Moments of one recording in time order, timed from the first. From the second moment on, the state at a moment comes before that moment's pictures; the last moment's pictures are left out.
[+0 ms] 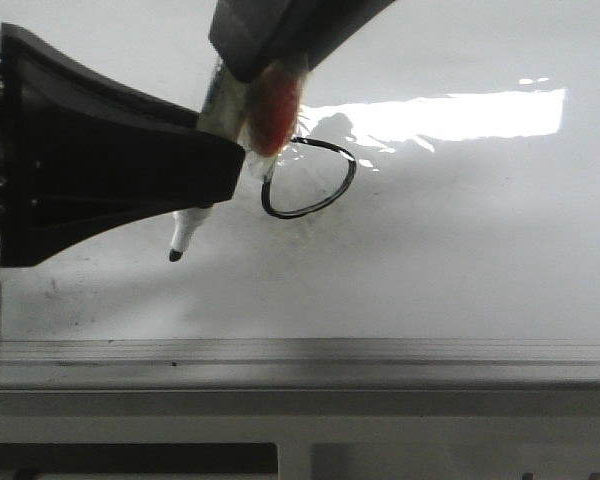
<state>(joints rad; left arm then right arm) -0.90 1.11 -0.36 0.25 -0.48 -0.02 0.94 1.21 -1.08 -0.03 0.72 0.20</state>
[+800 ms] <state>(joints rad) -0.88 1.04 -0.36 -0.42 -0.27 -0.12 0.94 1.21 -1.08 -0.02 0.71 0.20</state>
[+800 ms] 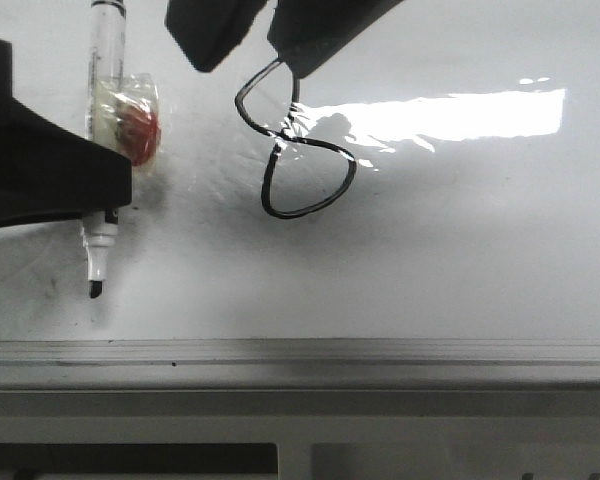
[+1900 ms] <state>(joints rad) -0.85 1.09 -0.37 -0.41 -0.36 -0.12 0.94 1.21 -1.08 -0.02 0.73 0.20</state>
